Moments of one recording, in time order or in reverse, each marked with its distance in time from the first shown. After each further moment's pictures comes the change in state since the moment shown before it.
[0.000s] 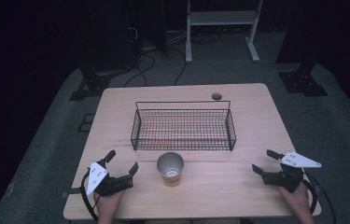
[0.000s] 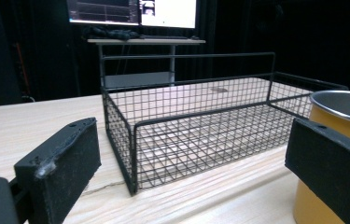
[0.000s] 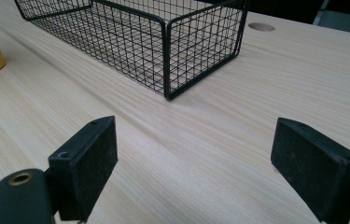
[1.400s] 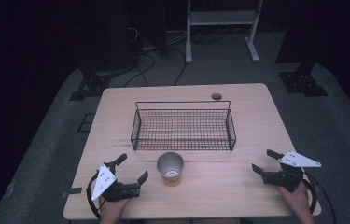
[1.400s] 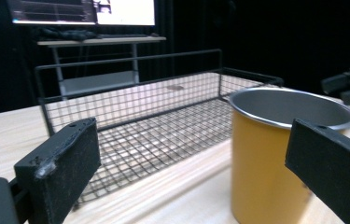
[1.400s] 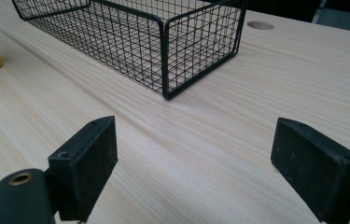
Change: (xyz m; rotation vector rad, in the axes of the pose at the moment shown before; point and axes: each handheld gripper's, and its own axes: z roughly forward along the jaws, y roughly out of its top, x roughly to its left) left arm -0.026 0.009 -0.004 0.017 -0.167 0.048; right arm 0.000 0.000 0.001 0.005 -0.004 0.008
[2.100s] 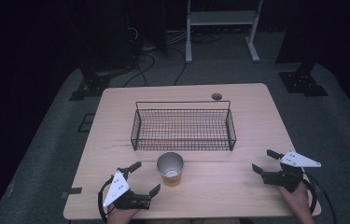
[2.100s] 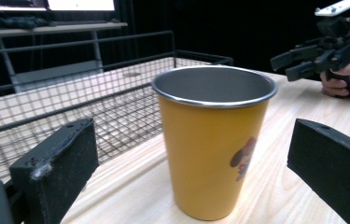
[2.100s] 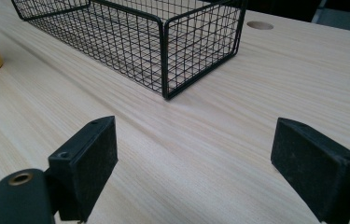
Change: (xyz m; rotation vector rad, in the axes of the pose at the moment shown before) left arm -0.030 -0.006 0.010 0.059 -0.150 0.027; right arm 0.000 0.000 0.000 0.000 -0.001 0.001
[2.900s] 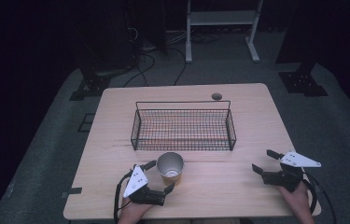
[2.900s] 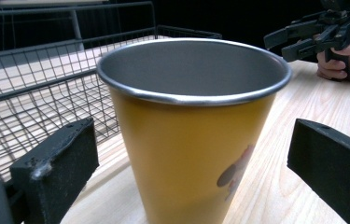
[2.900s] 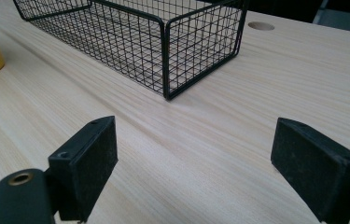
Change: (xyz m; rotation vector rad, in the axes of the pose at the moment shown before) left arm -0.009 -0.005 0.043 0.086 -0.055 -0.013; right arm 0.000 0.000 0.000 -0.003 0.004 -0.003
